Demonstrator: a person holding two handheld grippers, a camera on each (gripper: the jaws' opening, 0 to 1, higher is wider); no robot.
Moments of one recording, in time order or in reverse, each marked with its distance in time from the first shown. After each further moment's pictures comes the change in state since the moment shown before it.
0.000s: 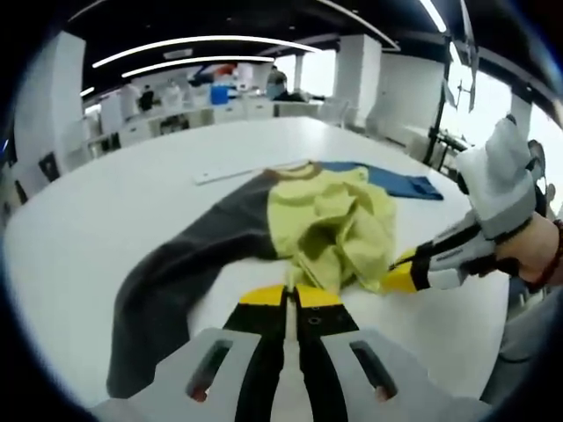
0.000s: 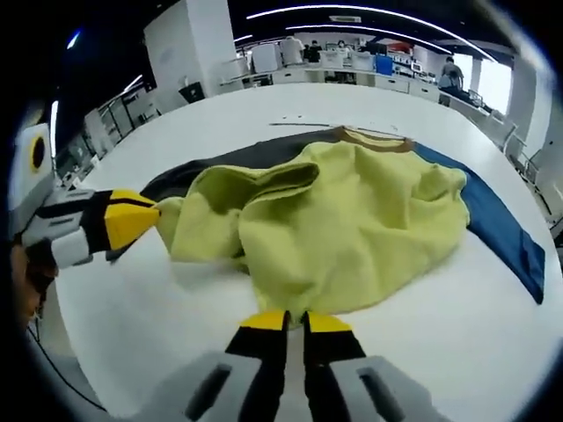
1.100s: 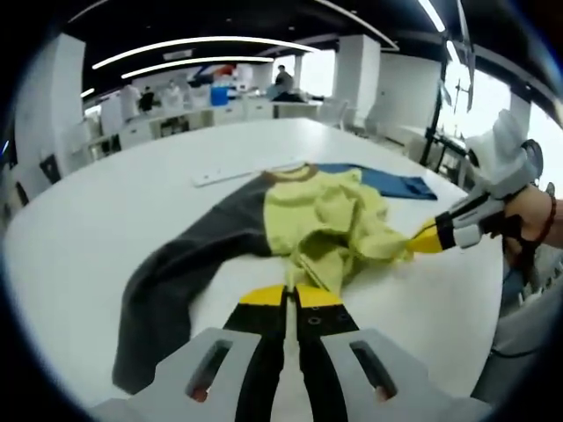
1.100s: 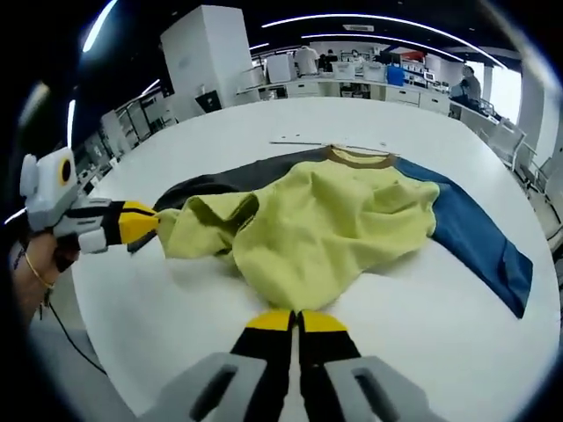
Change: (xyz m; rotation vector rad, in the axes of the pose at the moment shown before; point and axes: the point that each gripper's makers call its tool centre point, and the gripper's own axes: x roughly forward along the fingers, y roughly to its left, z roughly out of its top) left arm -0.026 -0.012 0.002 0.006 0.001 0.001; right arm -0.057 -0.048 -0.001 -0.036 -0.048 0.079
